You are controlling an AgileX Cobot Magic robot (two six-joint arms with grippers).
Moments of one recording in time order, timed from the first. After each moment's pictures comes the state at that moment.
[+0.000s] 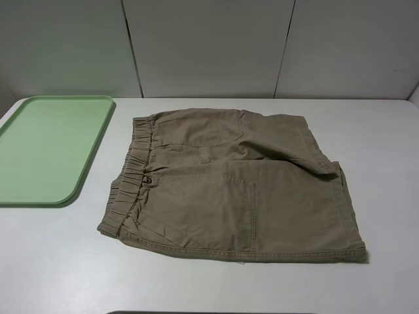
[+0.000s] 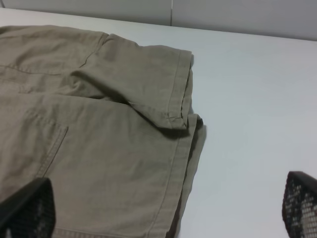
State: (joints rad) left arm -0.05 -0.01 -0.49 -0.02 1.06 0.00; right arm 0.15 -0.01 -0.50 0.02 1.01 0.00
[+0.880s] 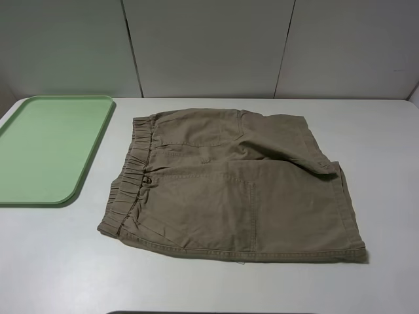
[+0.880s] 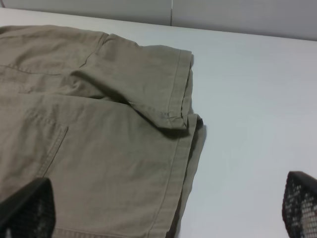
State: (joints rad) left arm -0.05 -0.01 -0.49 -0.02 1.06 0.00; right arm 0.15 -0.01 -0.50 0.02 1.01 0.00
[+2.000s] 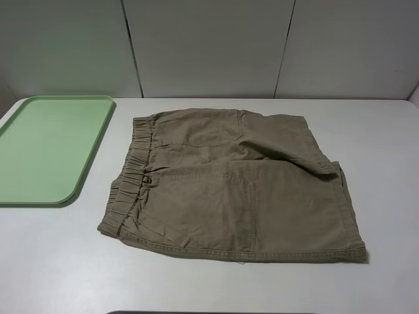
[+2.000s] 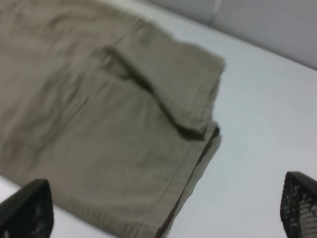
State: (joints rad) left arm -0.33 0.03 -0.67 -0.05 1.05 0.31; right arm 0.25 0.06 -0.50 0.06 1.02 -0.28
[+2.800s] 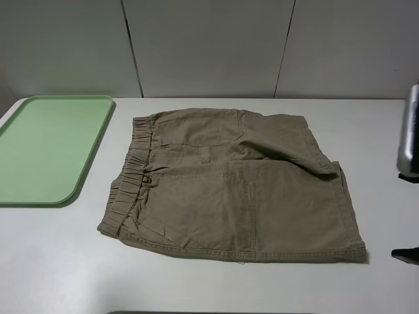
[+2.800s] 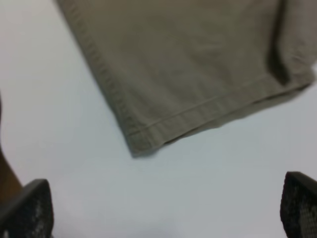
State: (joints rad) left arm -0.78 0.69 -0.72 0.43 1.10 0.55; right arm 0.64 0.86 -0.60 -0.20 1.05 -0.50
